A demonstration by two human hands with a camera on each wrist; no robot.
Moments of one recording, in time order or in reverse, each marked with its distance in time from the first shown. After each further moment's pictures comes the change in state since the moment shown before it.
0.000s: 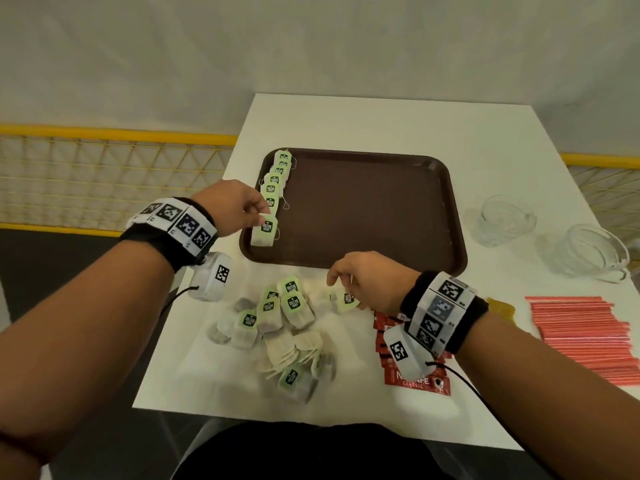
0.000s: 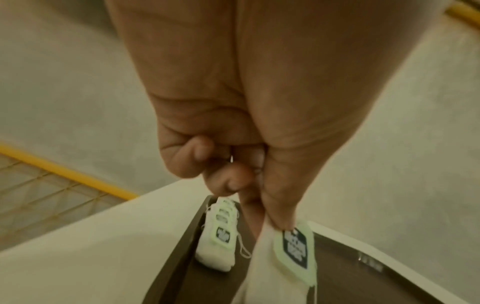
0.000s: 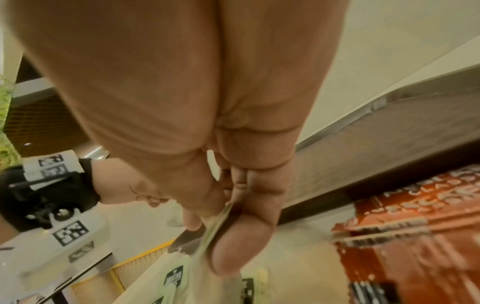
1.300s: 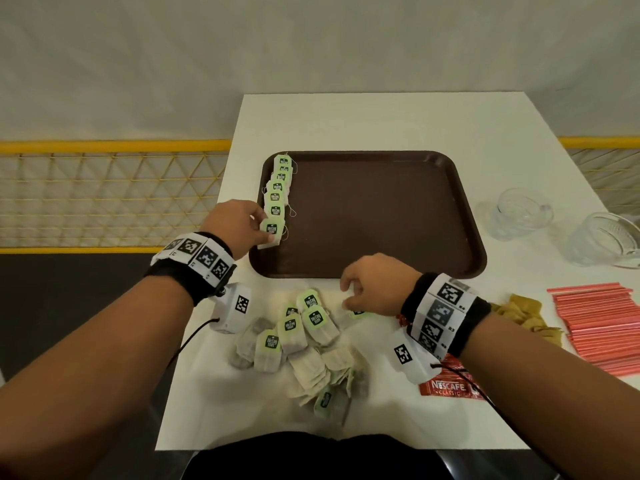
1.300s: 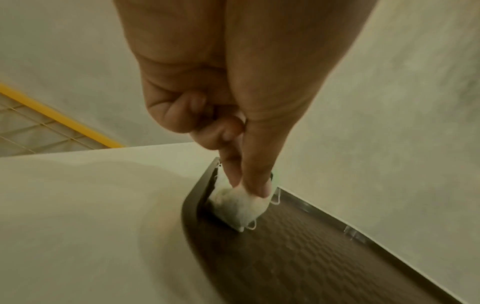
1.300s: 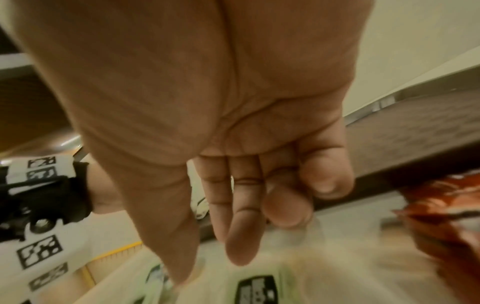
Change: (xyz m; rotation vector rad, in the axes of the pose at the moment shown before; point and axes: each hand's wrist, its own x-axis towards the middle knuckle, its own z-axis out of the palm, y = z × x) left_hand 0.025 -0.032 0.030 -0.142 0.099 -0.137; right_hand 0.036 -0.013 0.007 -0.177 0.016 0.161
